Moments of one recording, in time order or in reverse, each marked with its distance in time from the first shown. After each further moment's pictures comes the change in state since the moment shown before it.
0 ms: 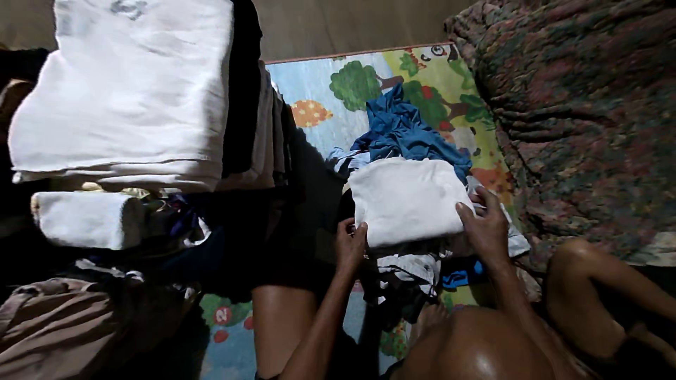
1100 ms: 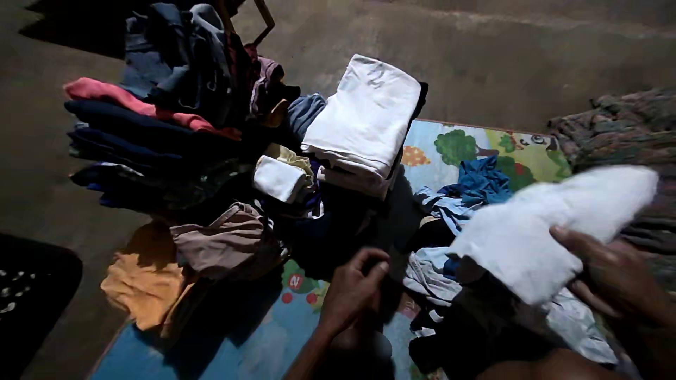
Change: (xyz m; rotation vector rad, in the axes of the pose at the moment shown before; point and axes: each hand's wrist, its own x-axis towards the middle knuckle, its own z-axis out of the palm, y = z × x) left_hand -0.115 0.025 -0.163 -0.103 0.099 0.551; right_hand -0.031 -0.176 -0.027 0.607 -0.356 -0.008
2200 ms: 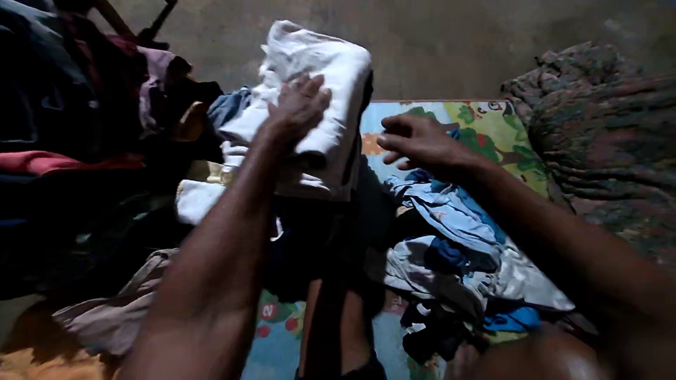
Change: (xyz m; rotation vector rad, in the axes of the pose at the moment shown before) left_hand 0.299 0.082 -0.041 0.790 -0.254 0.100; right_hand 0.139 -0.039 0.148 -0.427 -0.556 -0.090
